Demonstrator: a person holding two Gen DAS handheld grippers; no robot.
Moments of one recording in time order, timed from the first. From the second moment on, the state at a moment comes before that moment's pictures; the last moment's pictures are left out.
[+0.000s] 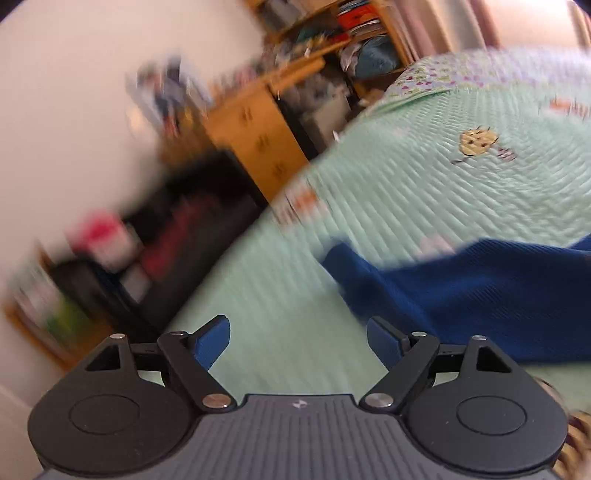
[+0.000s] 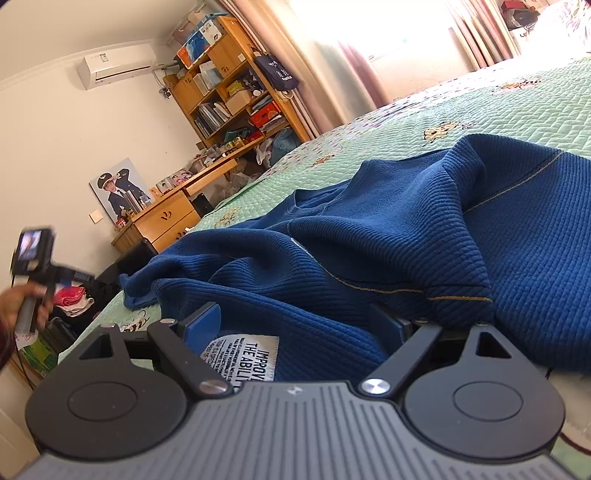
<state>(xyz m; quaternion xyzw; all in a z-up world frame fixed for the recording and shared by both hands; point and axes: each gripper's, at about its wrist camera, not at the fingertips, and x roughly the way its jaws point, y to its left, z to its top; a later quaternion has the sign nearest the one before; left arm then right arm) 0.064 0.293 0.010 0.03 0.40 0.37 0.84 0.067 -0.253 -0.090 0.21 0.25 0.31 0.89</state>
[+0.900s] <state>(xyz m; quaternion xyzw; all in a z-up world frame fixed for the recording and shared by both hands) 0.051 0.408 -0.073 -0.42 0.27 0.31 0.81 0.070 -0.249 -0.087 0.19 0.26 0.31 0.89</state>
